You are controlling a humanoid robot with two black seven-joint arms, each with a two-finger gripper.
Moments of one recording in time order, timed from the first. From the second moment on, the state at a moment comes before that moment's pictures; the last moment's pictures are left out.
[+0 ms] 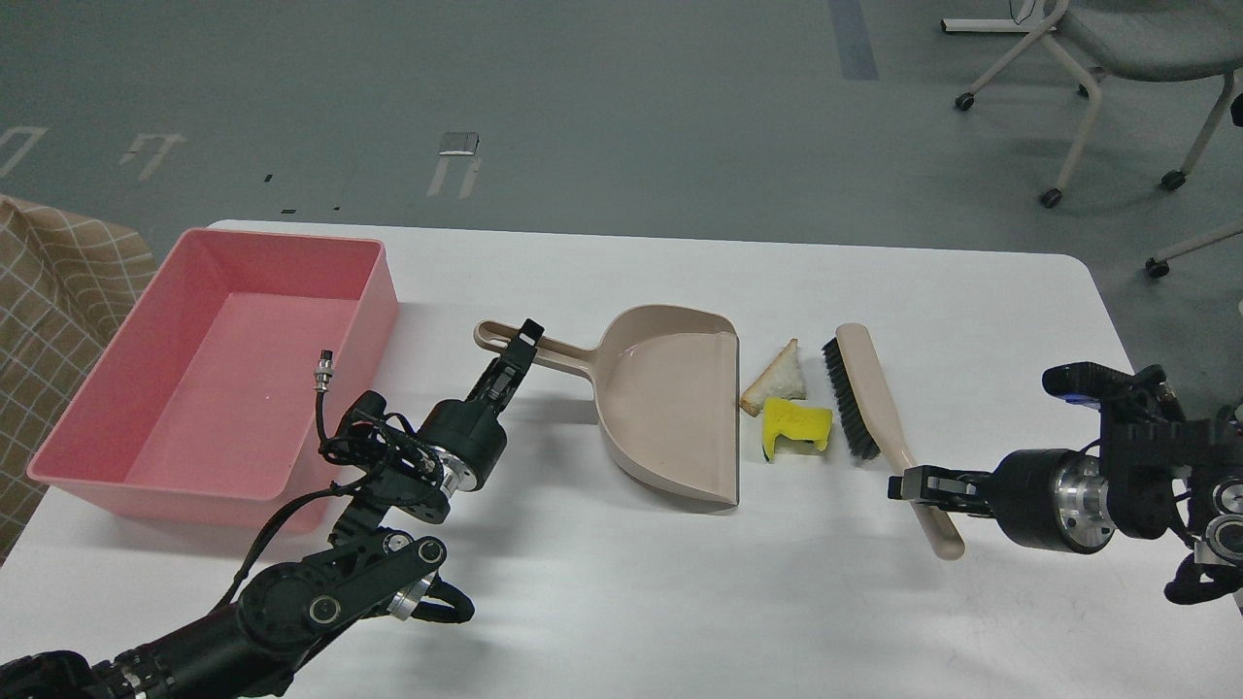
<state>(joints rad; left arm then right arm) -0.36 0.21 -0.59 -1.10 1.15 0.49 -0.30 0.62 -0.88 0.43 1.65 -1.12 0.44 -0.31</state>
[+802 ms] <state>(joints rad) -0.36 0.21 -0.58 -1.10 1.15 0.49 -0.30 0.61 -0.63 0.45 1.54 -1.11 0.41 -0.33</state>
